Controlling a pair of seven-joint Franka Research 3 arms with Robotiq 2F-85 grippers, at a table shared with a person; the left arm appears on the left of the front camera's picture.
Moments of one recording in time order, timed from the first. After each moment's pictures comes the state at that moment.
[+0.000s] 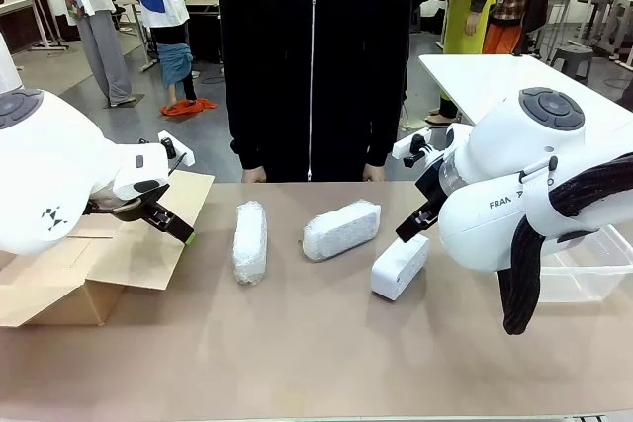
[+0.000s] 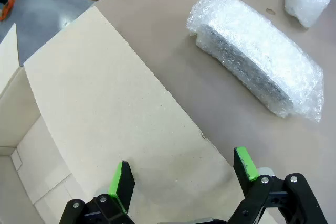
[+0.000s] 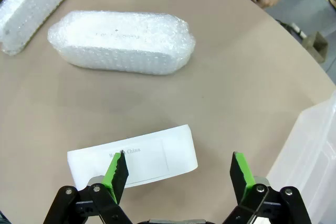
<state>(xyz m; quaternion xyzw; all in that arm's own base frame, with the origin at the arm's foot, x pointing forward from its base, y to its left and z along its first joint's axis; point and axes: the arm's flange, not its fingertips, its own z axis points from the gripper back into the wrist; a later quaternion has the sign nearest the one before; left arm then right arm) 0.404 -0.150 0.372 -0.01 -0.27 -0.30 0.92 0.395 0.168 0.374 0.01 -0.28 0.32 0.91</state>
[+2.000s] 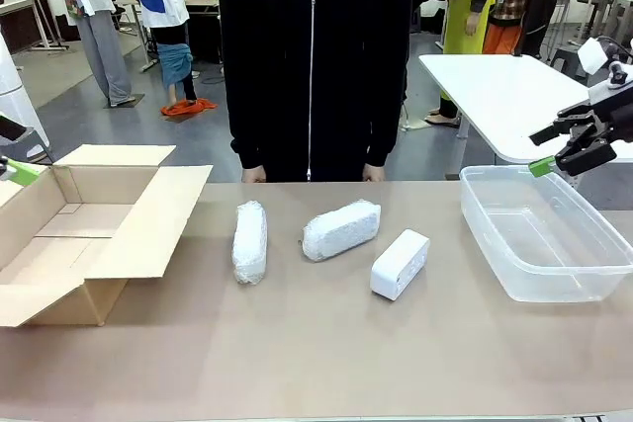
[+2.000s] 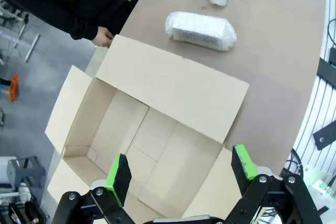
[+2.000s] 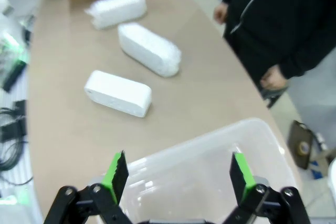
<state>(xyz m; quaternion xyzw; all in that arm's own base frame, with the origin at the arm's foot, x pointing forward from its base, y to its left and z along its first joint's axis) 0.282 -0.013 0.573 -0.02 -0.32 -0.50 0.80 0.426 -0.075 0.482 0.17 -0.36 0.53 0.75</state>
